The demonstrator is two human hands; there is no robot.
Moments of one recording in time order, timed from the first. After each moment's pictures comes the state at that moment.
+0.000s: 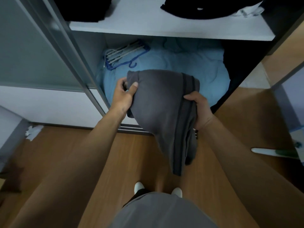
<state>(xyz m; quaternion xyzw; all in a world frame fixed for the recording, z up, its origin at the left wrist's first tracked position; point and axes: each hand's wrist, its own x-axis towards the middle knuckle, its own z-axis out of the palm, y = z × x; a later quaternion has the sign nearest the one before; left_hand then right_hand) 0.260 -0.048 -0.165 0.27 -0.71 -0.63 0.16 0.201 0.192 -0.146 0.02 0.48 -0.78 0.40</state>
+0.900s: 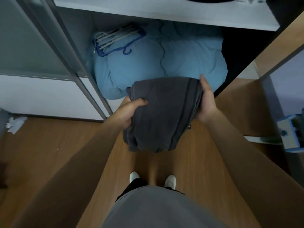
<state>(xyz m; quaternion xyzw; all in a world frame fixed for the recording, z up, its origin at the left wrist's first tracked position) 0.293 -0.036 -0.199 0.24 -0.54 -0.81 -0.01 0.185 0.182 -0.168 0.14 0.52 -0.78 0.33</state>
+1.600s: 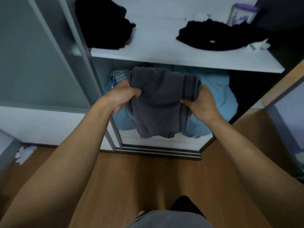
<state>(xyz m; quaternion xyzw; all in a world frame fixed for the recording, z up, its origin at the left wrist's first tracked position) 0.227 -0.176 -0.093 0.15 -0.70 -0.69 0.04 0.152 0.074 -0.099 -0.16 0.89 -0.43 0.01</state>
